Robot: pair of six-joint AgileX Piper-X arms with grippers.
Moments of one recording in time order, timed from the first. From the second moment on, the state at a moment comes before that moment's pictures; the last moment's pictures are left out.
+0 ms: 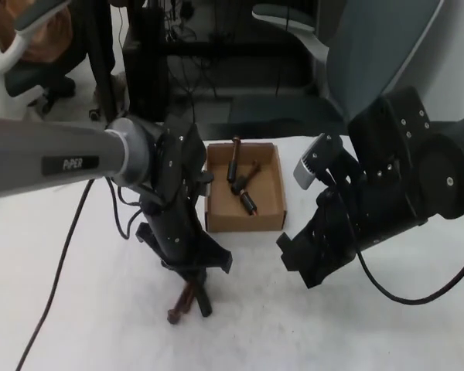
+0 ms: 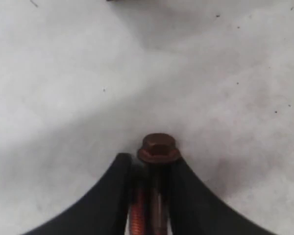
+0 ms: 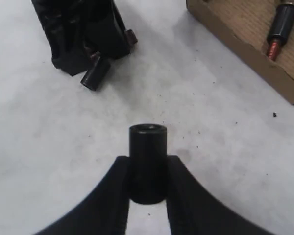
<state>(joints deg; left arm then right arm) -28.1 109.4 -68.9 41.9 8.1 -3.9 25.3 85.6 -52.5 30.0 -24.0 -18.0</state>
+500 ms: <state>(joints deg) -28.2 99.7 -68.4 29.6 7.7 -1.4 25.3 80.3 -49.3 29.9 -24.0 -17.0</state>
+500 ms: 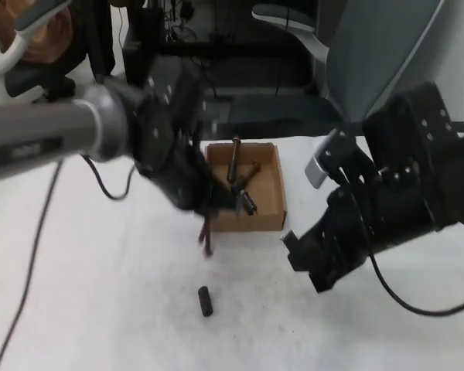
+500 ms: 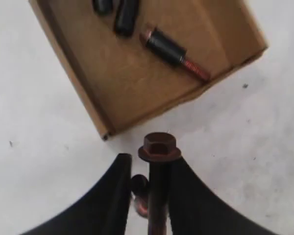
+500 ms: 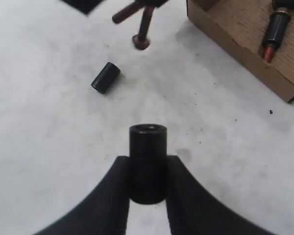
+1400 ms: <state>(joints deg) -28.7 90.1 -47.6 20.8 22.0 -9.8 25.2 75.7 -43.0 23.4 -24.2 -11.9</state>
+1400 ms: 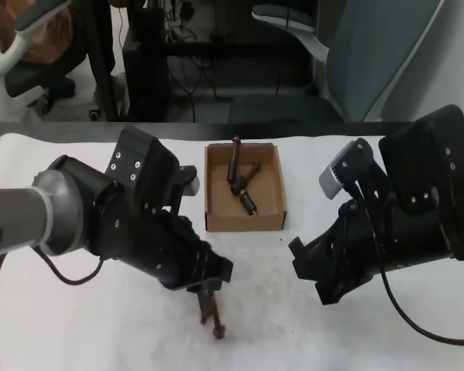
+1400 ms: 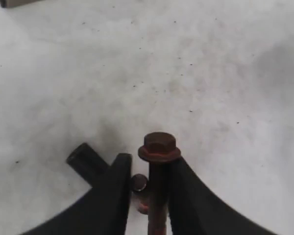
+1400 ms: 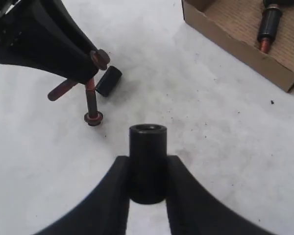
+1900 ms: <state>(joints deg) -24.0 89.9 -47.6 25.9 9.1 -1.9 25.2 75.7 -43.0 26.2 -25.6 -11.5</state>
